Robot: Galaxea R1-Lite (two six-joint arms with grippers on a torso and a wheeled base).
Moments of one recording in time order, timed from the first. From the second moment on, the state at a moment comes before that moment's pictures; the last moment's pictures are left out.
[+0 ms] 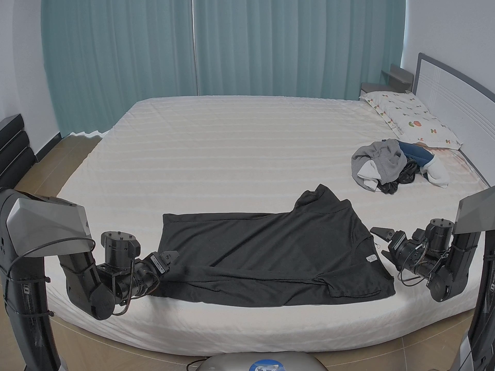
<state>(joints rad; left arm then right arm) -0.23 2.25 -0.46 -1.20 0.02 -0.81 -0.02 2.31 -0.40 -1.55 0.33 0.89</state>
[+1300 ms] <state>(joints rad) -0.16 2.36 -0.67 -1.11 0.10 -0.87 -0.01 2.33 -0.41 -1.55 0.33 0.86</state>
